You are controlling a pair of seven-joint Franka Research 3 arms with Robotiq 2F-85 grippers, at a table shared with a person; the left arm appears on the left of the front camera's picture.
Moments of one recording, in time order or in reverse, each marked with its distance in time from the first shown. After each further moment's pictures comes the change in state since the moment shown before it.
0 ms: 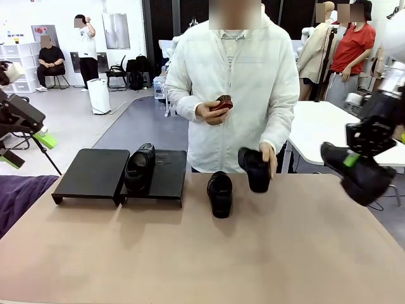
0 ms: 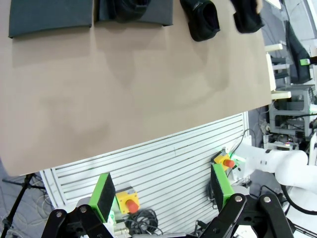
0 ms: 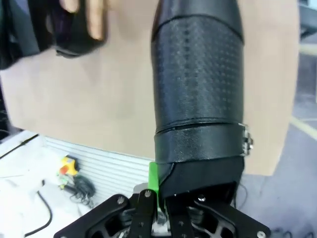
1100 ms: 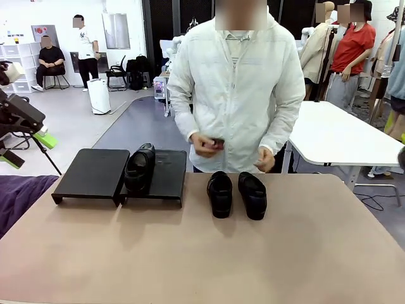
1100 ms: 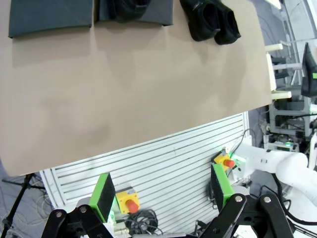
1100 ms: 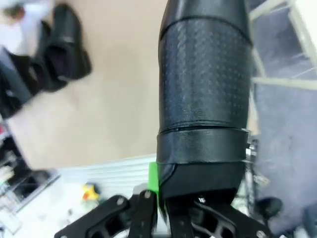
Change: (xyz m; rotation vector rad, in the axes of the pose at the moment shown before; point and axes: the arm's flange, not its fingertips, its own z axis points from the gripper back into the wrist) left arm 0.000 0.000 0.000 0.000 0.000 0.000; right arm -0.081 -0.089 0.053 0.020 -0.103 -0.333
